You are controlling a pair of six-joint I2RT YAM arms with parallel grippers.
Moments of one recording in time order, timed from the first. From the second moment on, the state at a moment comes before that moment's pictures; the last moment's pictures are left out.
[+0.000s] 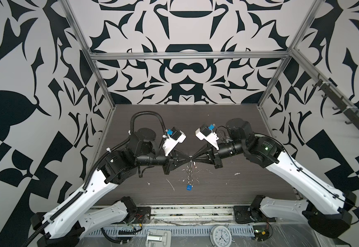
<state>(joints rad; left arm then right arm) -0.88 0.95 1.21 -0.70 0.55 -0.19 0.80 1.16 1.33 -0.69 -0.83 0.09</state>
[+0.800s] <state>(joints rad) -0.88 0.93 1.19 -0.63 0.51 -0.20 0.80 1.15 1.30 -0.64 -0.81 0.11</state>
